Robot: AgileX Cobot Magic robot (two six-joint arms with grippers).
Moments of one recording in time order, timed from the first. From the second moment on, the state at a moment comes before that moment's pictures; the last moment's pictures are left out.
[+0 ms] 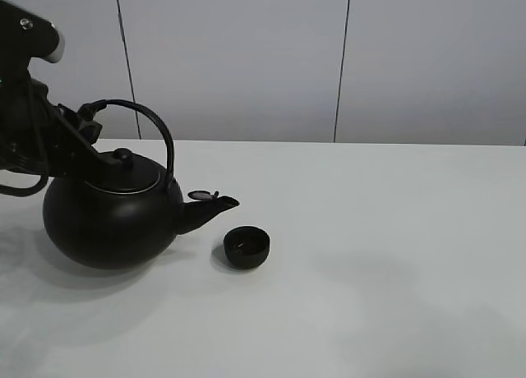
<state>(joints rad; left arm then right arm) -0.54 1.61 -0.51 -0.46 -0.71 0.63 -0.02 0.06 -0.47 -0.04 1.08 -0.02</state>
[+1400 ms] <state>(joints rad) -0.54 1.61 -0.55 -0.48 -0.66 0.75 -0.02 0.06 -0.47 -0.04 1.08 -0.02</state>
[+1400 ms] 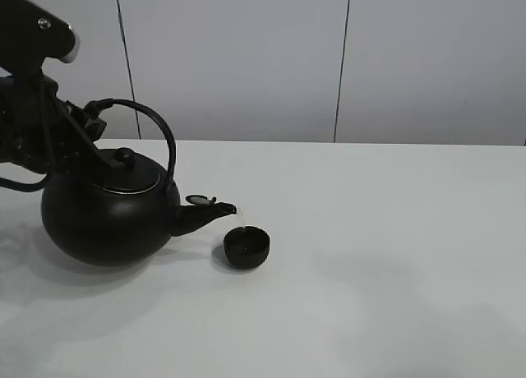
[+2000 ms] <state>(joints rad) -0.54 1.61 -0.55 -0.48 -0.66 0.75 -0.02 0.06 -0.47 -0.04 1.08 -0.02</state>
